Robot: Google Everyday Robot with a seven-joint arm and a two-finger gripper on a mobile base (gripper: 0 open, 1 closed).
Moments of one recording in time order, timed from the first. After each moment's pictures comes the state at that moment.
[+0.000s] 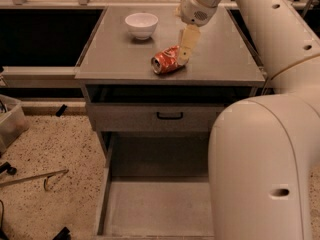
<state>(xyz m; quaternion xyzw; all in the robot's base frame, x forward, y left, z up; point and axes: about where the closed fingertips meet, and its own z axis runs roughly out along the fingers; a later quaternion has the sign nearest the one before) 0.738 -0.069 0.920 -0.71 0.66 0.02 0.25</state>
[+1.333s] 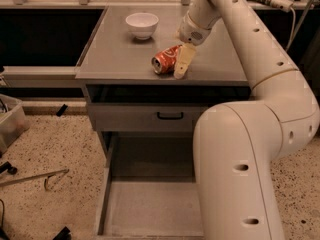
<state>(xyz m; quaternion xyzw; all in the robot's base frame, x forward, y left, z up) 0.763 -0.068 0.846 -0.68 0.69 0.08 0.22</state>
